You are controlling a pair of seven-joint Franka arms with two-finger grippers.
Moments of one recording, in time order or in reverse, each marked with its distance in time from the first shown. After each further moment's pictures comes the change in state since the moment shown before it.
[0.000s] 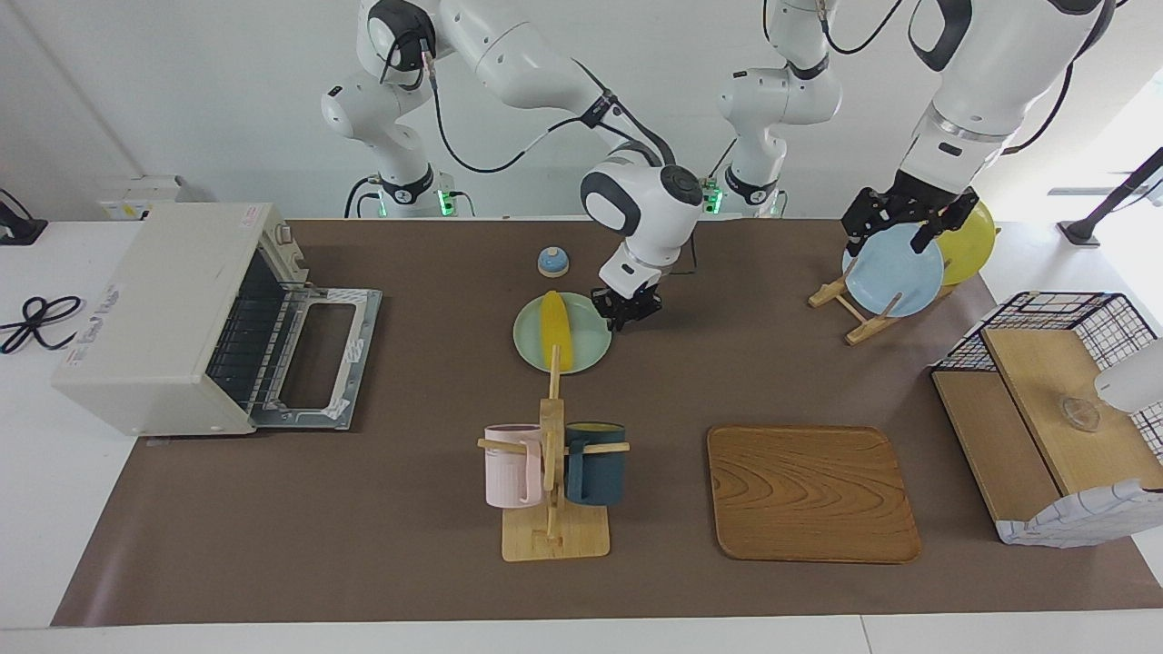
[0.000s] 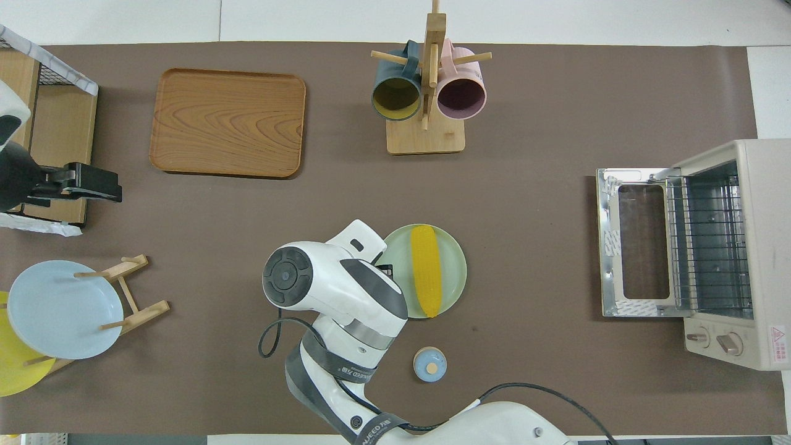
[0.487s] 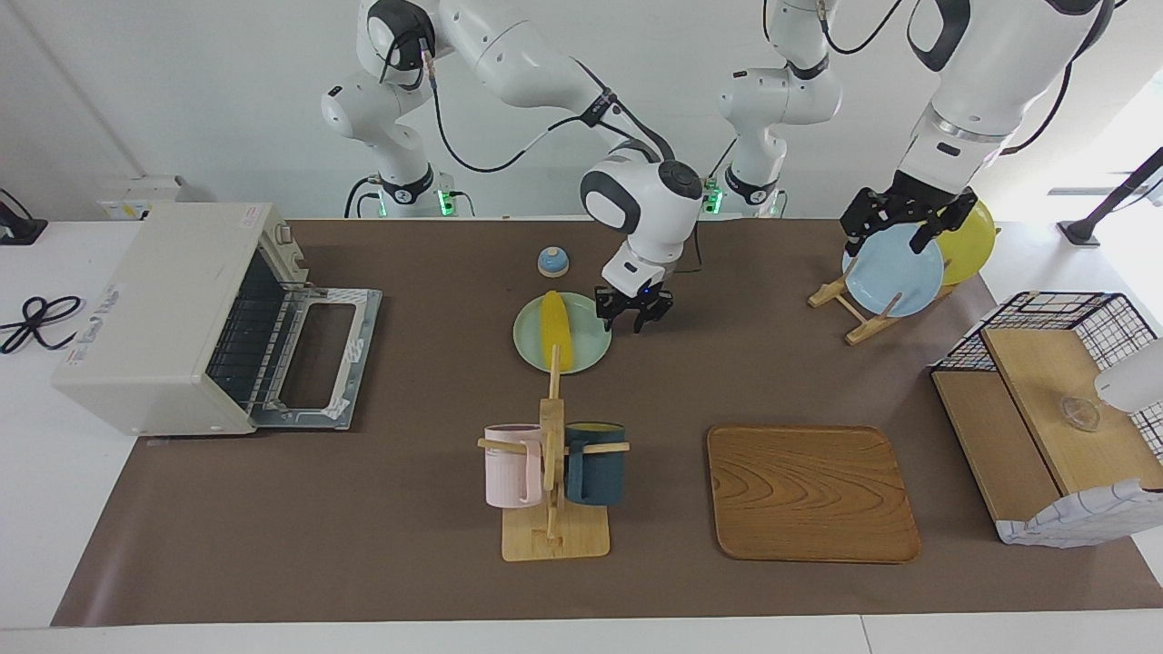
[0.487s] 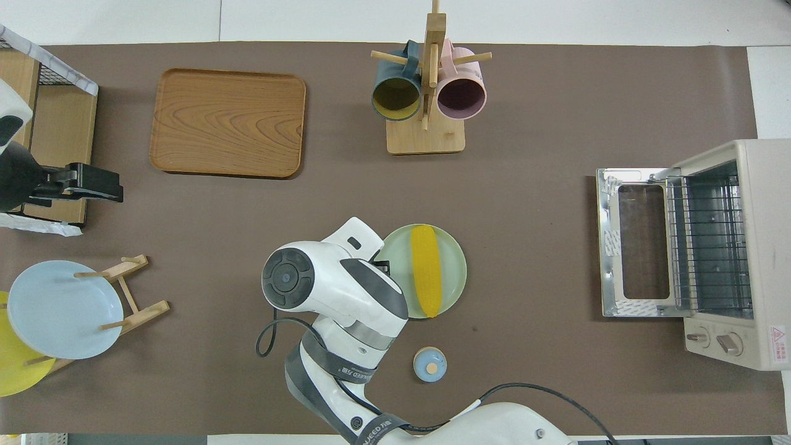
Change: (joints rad) left arm -0.002 0.000 -0.010 -0.002 -0.001 0.000 0.000; right arm -0.003 -0.043 0.000 0.009 0.000 -0.027 0.000
